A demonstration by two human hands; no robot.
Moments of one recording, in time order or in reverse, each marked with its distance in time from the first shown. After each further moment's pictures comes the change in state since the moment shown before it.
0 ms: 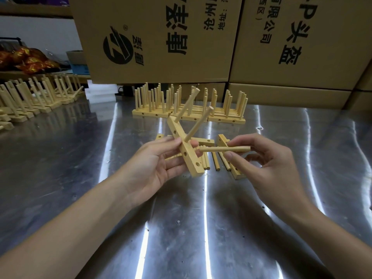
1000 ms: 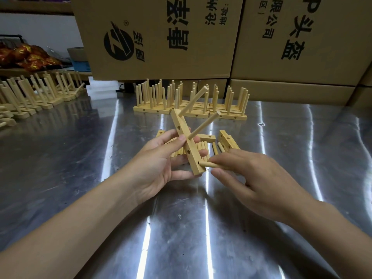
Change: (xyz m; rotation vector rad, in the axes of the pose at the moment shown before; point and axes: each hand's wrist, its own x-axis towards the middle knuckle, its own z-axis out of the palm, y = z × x) left_hand -0.002 -0.008 0.005 0.066 -0.010 0.015; right_hand -0.005 -0.022 -0.001 -0.643 -0.502 -0.110
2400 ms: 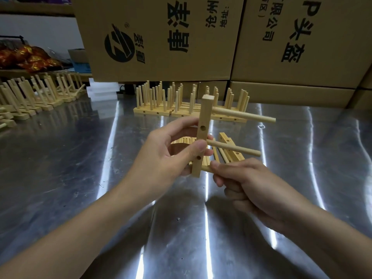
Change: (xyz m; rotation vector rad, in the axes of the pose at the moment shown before) left_hand -0.022 0.012 0.022 0.513 -0.044 0.471; right_hand 0.006 -0.017 0.009 1.156 -0.055 0.647
